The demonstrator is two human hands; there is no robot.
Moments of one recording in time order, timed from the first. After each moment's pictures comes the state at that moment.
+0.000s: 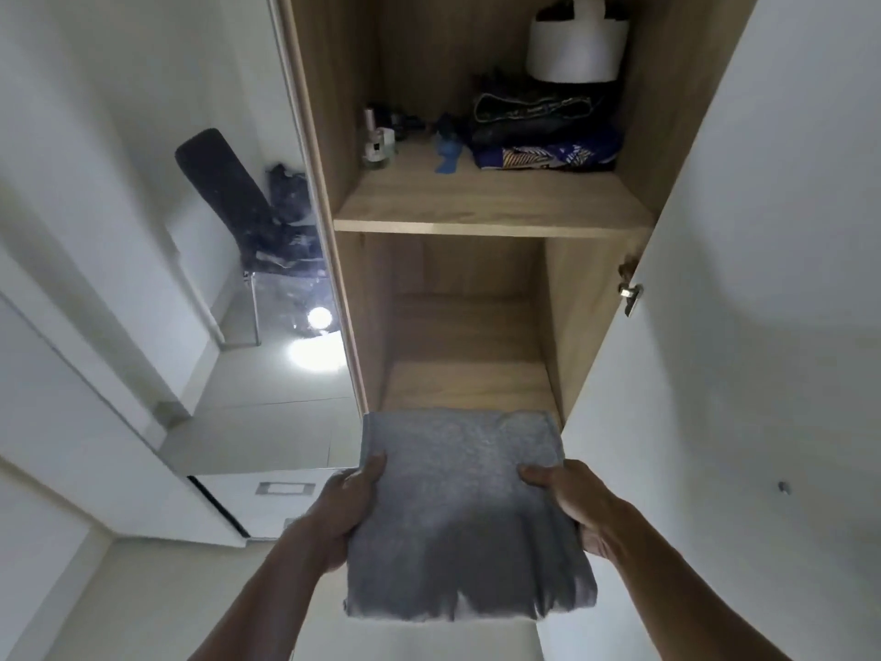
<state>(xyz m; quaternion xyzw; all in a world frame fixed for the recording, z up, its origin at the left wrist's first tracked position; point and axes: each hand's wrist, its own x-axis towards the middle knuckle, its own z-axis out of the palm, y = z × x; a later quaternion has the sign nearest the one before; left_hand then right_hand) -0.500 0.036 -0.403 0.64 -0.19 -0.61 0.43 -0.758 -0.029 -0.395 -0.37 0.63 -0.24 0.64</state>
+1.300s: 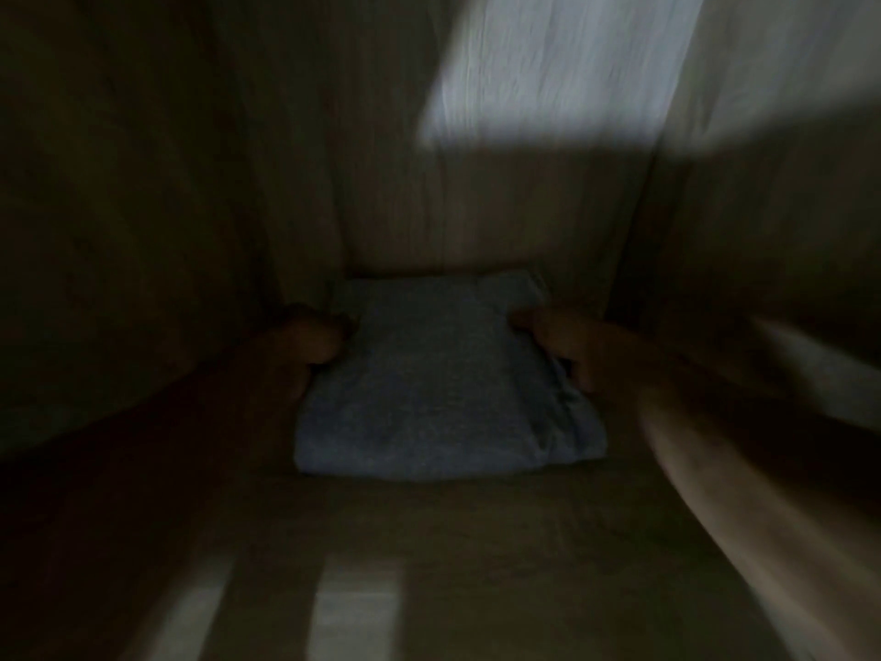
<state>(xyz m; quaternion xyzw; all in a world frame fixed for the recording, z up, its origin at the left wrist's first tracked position) -0.414 -0.643 -0.667 0.76 -0.41 -0.31 0.39 -0.663 -0.700 -0.673 -0.53 0.59 -0.33 0.52</state>
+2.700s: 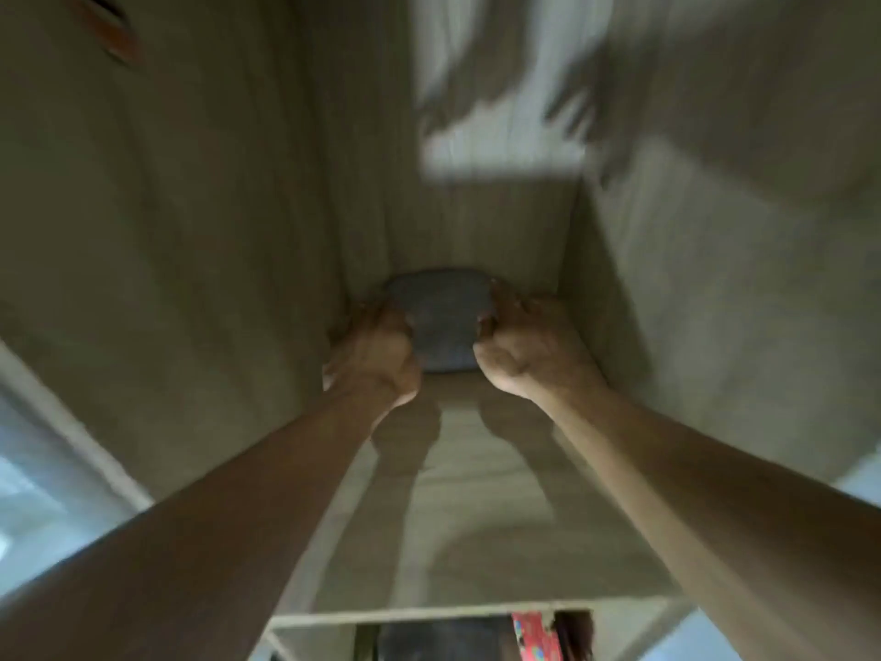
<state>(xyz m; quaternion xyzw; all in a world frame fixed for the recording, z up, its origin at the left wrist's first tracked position) -0.484 -0.429 -0.616 0.74 -0.65 0.00 0.17 -0.644 -0.464 -0.614 -0.77 0.61 -0.17 0.11</state>
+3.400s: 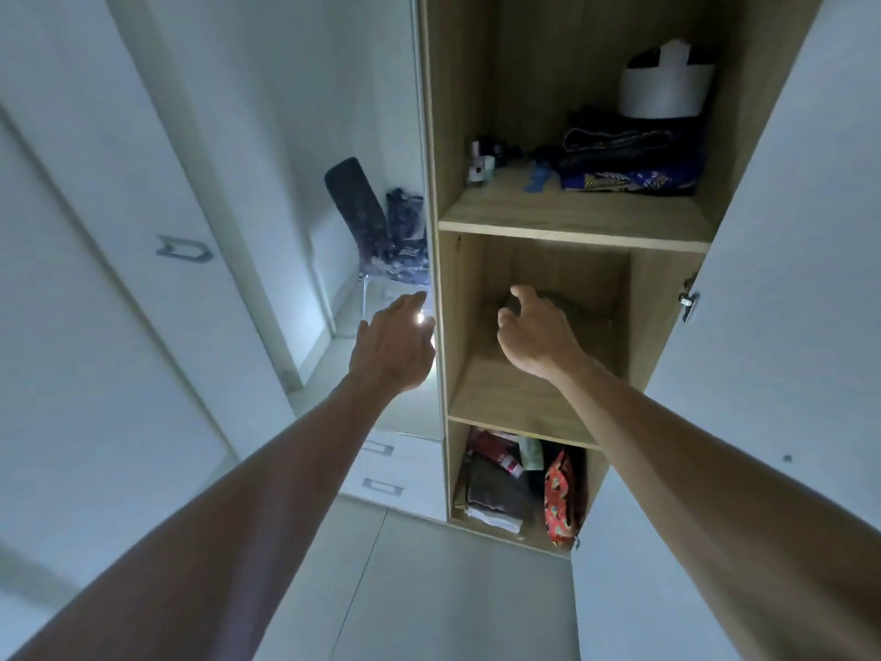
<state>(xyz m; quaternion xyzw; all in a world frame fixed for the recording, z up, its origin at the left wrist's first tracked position) -0.510 0.041 -0.275 0.79 -0.58 0.00 0.21 -0.672 -0.043 -0.267 -0.78 0.52 -0.21 0.26</state>
